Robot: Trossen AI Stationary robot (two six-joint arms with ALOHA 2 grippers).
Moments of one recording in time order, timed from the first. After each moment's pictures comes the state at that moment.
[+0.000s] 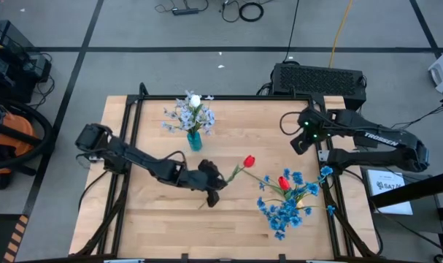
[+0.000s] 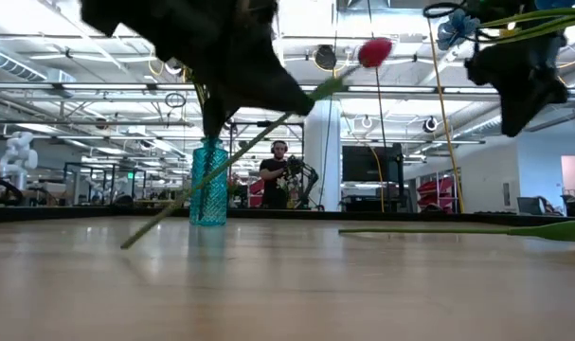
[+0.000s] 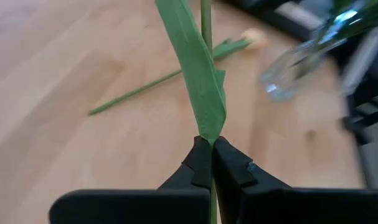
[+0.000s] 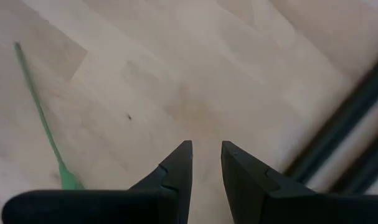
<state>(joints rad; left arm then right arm) -0.31 1.69 0.94 0.17 -0.27 -0.60 -0.42 0.88 0.86 -1.23 0.06 0.53</state>
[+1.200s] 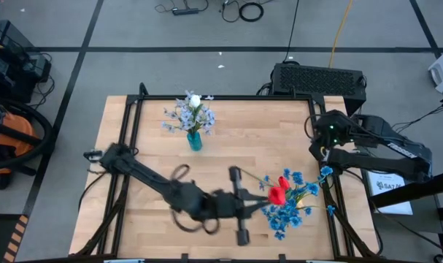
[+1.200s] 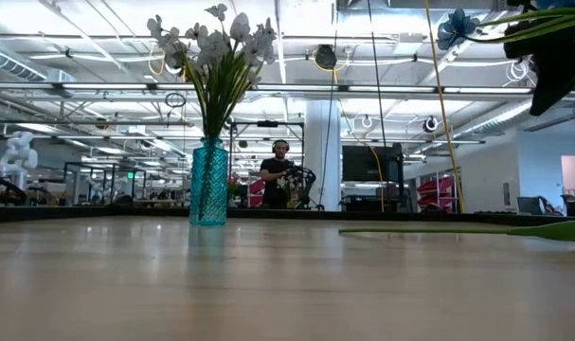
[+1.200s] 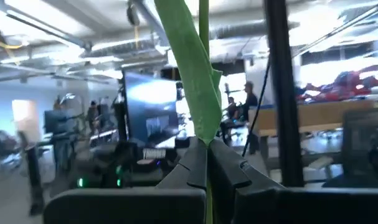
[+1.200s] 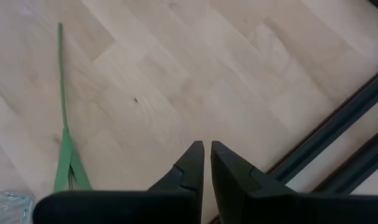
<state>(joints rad) -0.49 2.03 1.91 0.56 -0.51 0.35 -0.42 0.61 0.86 -1.34 0.05 0.33</state>
